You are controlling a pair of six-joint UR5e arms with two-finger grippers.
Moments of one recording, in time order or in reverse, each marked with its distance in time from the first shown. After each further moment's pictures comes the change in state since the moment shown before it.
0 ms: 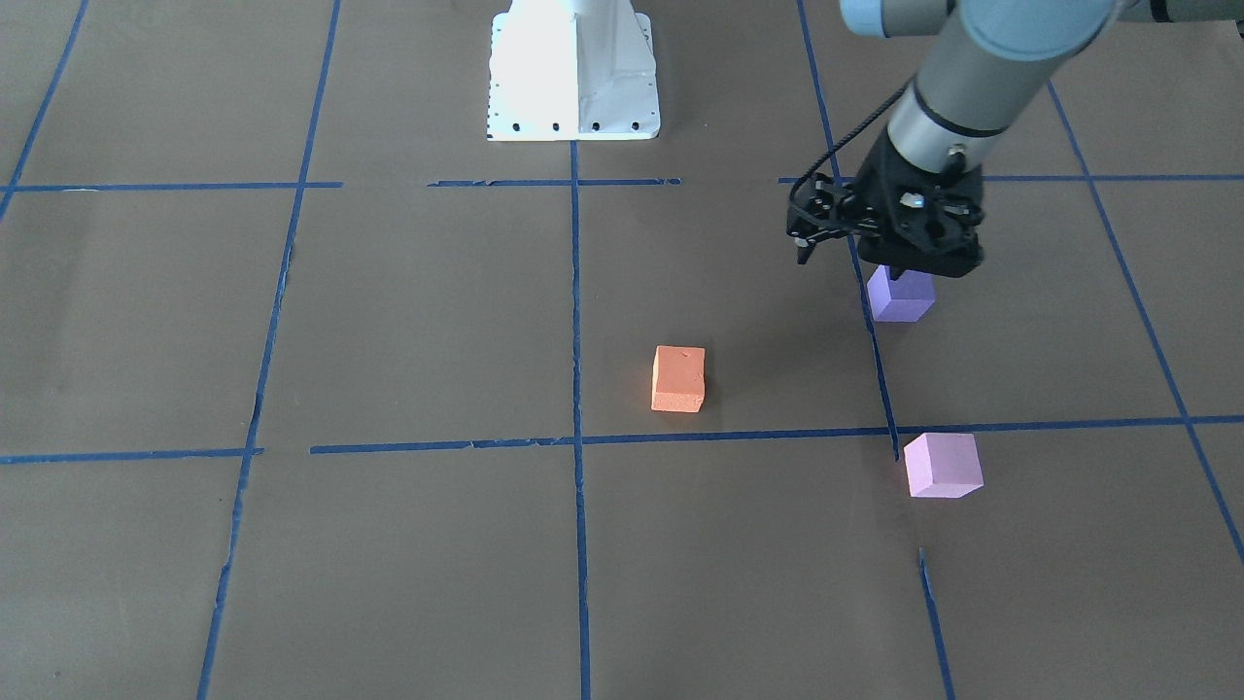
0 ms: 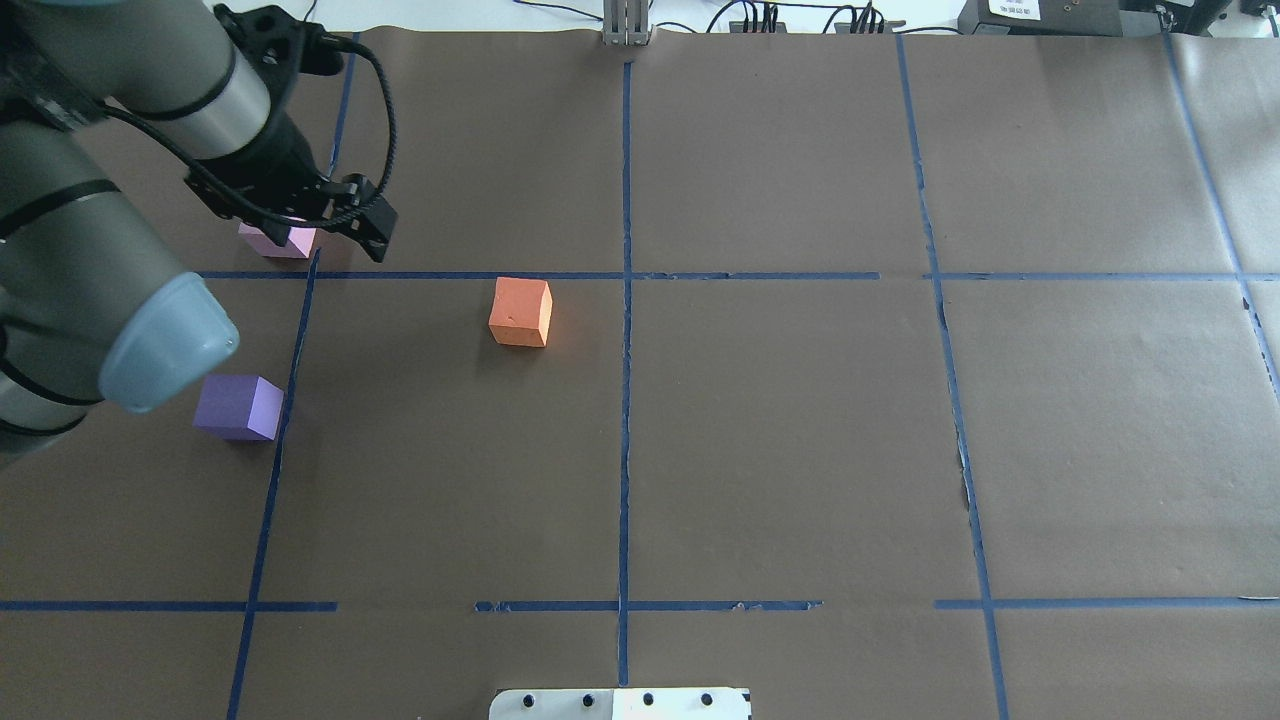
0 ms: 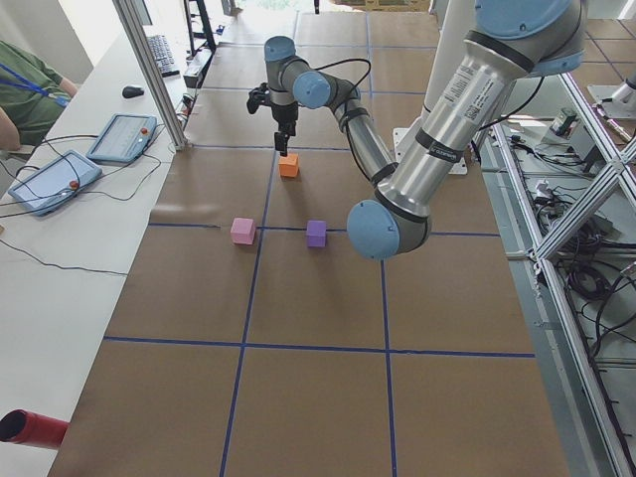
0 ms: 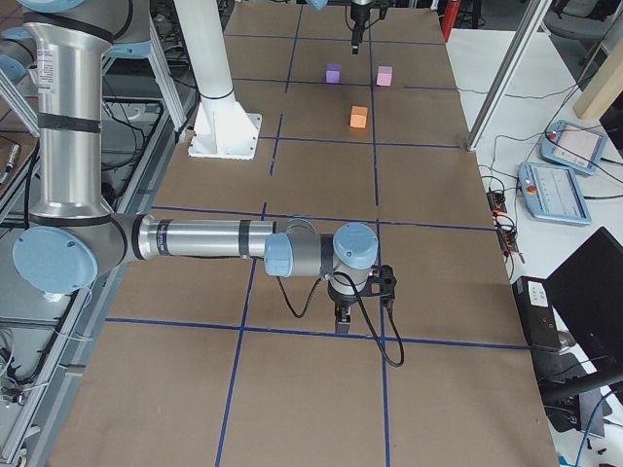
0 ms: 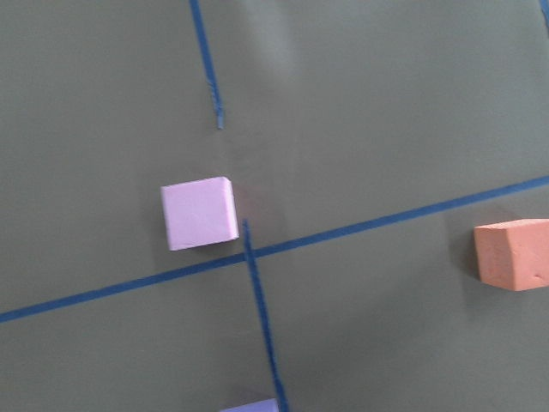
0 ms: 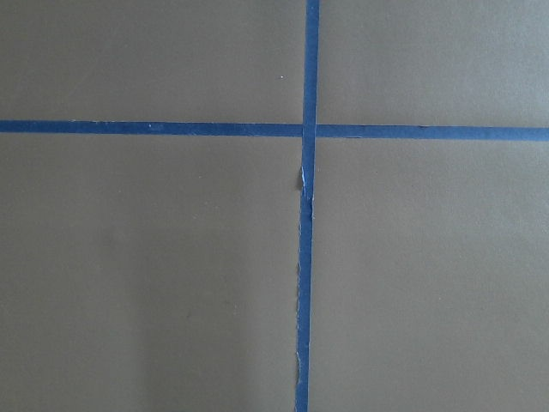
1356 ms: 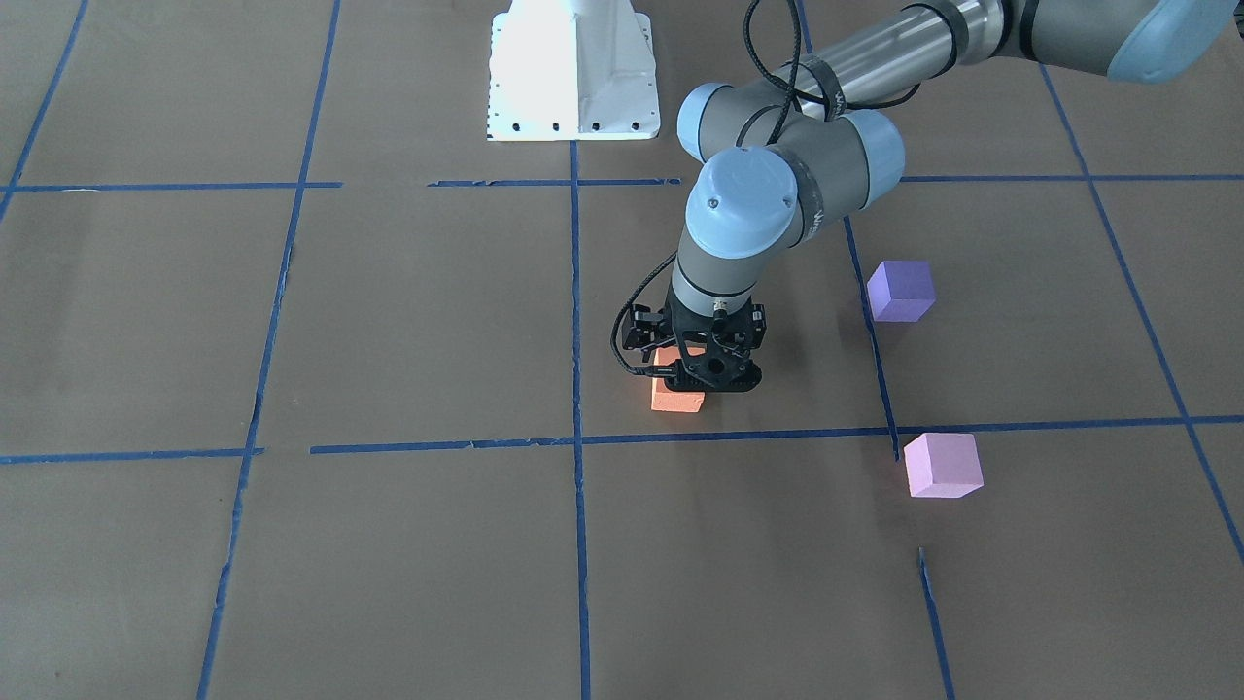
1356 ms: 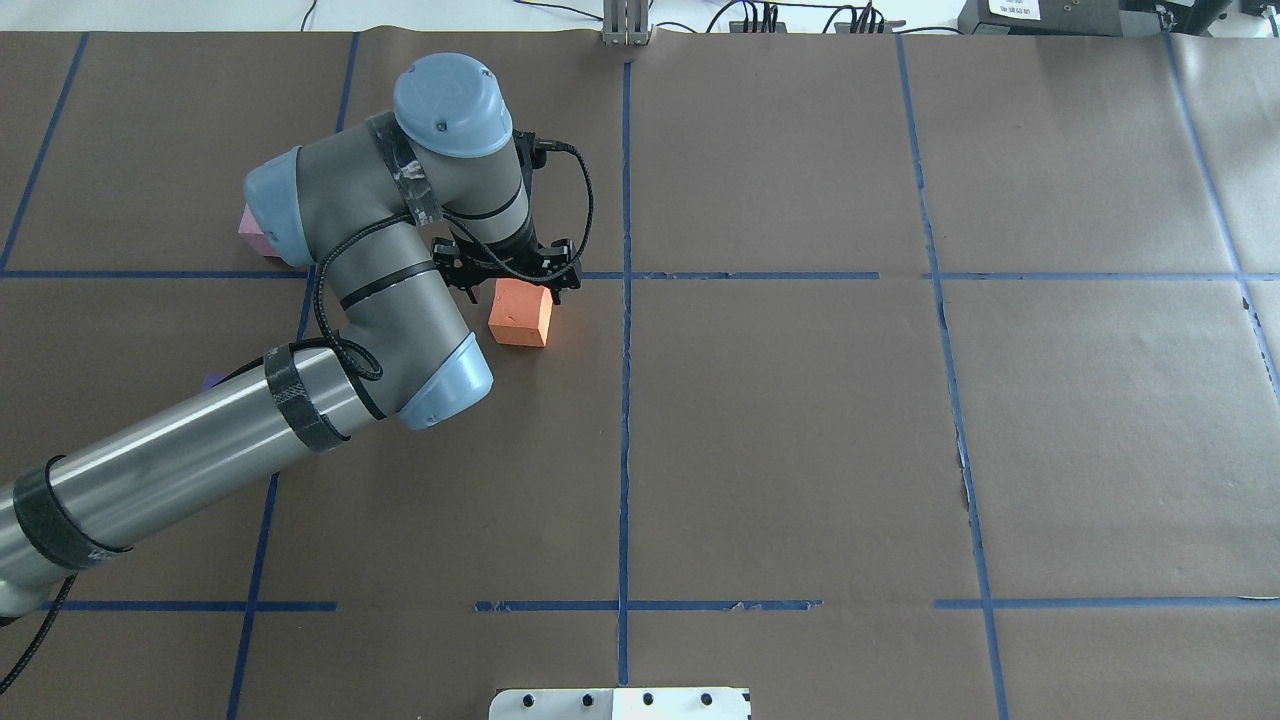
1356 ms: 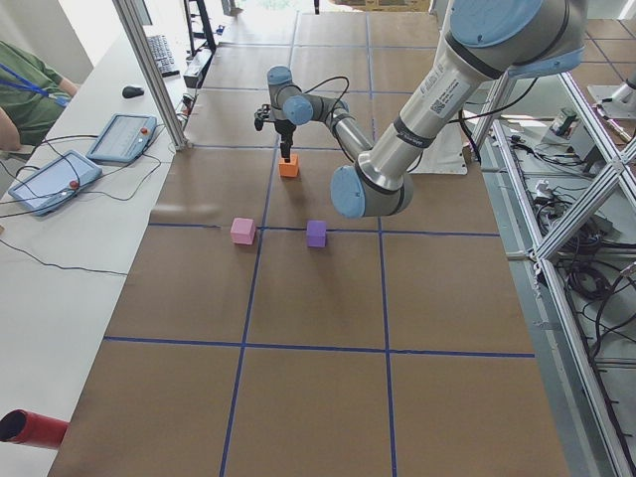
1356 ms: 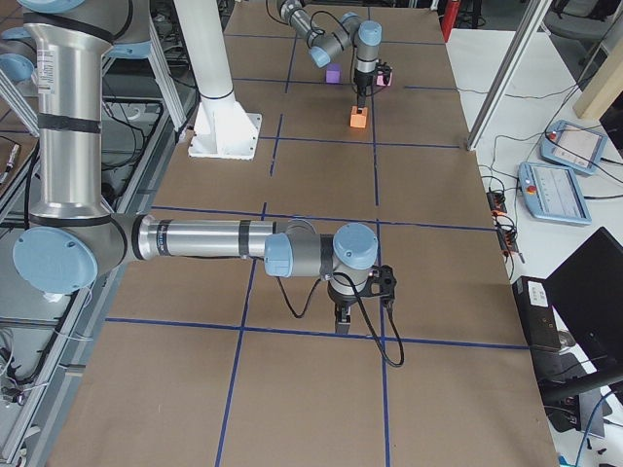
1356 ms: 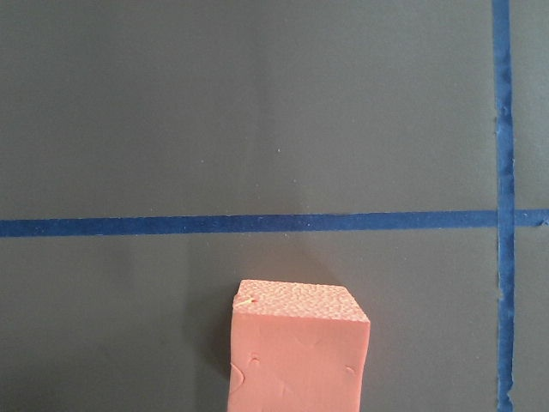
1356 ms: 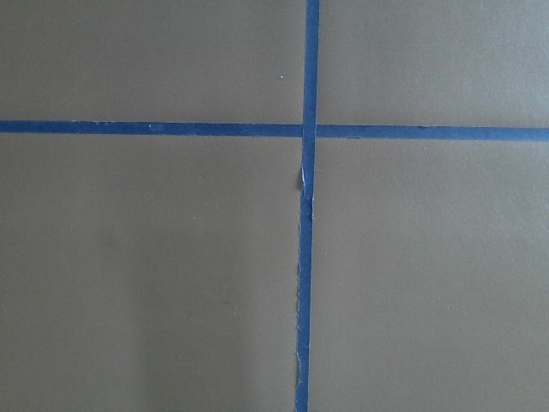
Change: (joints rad) left arm 0.179 -0.227 0.504 -0.292 0.118 -0.285; right arm 0.000 0.000 0.000 0.000 0.000 0.000
